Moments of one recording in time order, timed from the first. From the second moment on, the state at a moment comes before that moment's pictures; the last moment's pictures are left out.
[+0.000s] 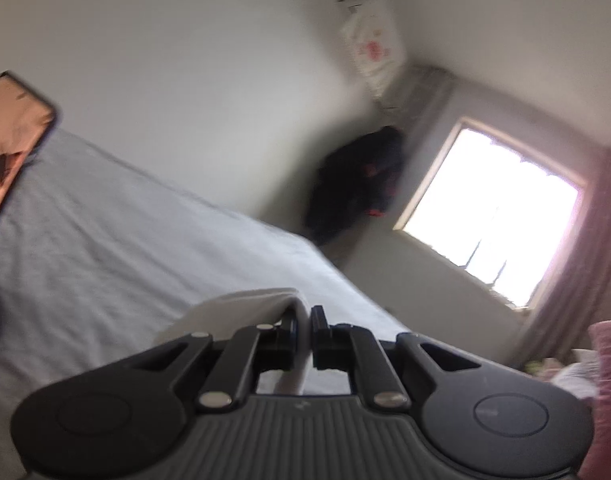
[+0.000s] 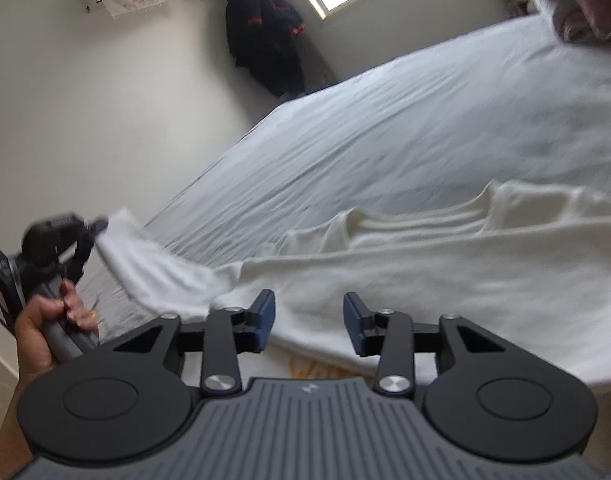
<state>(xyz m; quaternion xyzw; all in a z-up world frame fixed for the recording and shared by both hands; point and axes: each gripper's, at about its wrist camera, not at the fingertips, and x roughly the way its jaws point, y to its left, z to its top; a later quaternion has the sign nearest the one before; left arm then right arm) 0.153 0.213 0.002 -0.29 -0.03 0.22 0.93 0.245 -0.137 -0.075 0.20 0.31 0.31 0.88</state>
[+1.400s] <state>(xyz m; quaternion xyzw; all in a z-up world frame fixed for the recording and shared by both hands) 0.201 0.069 -0.081 -0.26 0.29 -0.12 0.91 0.248 -0.222 -0.084 0.33 0.30 0.20 0.87</state>
